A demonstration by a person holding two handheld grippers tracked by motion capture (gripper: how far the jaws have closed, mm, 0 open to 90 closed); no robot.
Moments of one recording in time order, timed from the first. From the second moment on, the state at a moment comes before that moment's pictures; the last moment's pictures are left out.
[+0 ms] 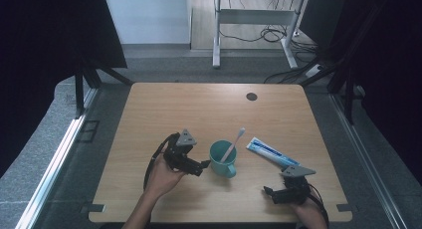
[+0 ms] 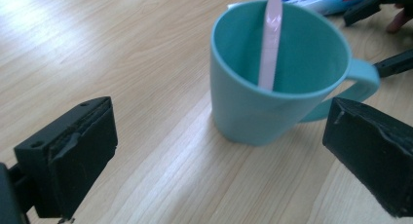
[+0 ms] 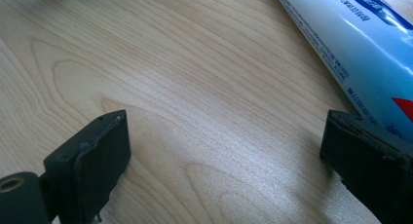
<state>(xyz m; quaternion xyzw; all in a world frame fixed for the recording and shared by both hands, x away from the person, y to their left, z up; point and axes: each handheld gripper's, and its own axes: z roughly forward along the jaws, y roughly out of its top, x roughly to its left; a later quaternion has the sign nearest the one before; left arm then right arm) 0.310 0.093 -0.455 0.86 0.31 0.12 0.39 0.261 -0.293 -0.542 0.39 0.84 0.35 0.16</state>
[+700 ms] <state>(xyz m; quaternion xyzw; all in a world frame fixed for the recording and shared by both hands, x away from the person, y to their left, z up) 0.294 0.125 -0.482 0.85 0.33 0.14 0.37 0.261 -0.293 -0.542 0.39 0.84 0.35 0.16</state>
